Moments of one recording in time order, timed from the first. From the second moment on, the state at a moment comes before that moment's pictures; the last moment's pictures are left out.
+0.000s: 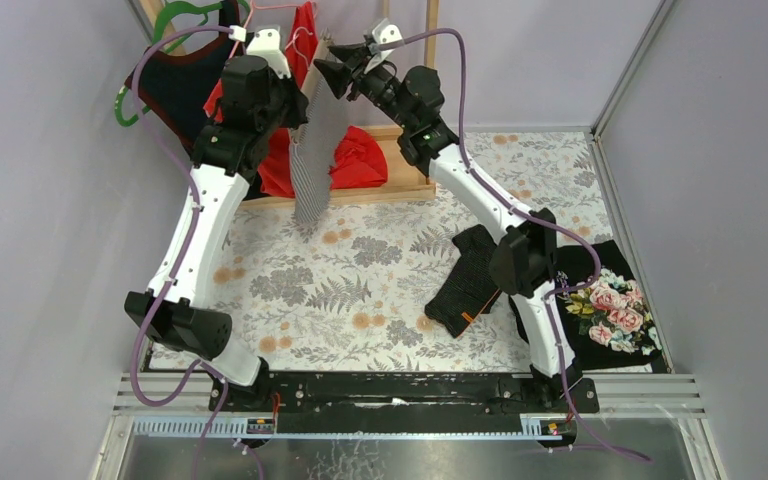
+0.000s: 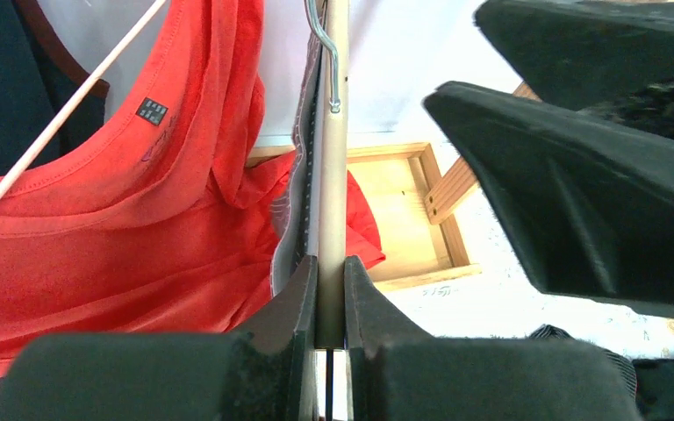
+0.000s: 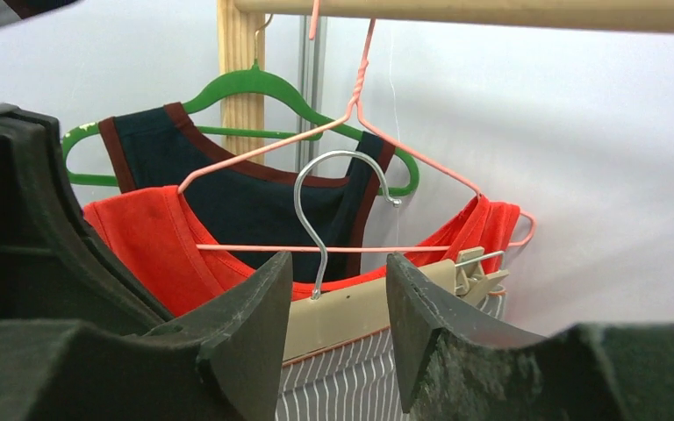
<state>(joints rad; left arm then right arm) -0.23 1.57 1.88 -0.58 -0.04 -0.20 0.65 2.25 2.29 0.41 -0.30 0.04</state>
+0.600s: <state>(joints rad) -0.23 1.67 2.20 -0.61 -0.06 -0.21 0.65 1.64 1.60 0.48 -0.24 0.04</state>
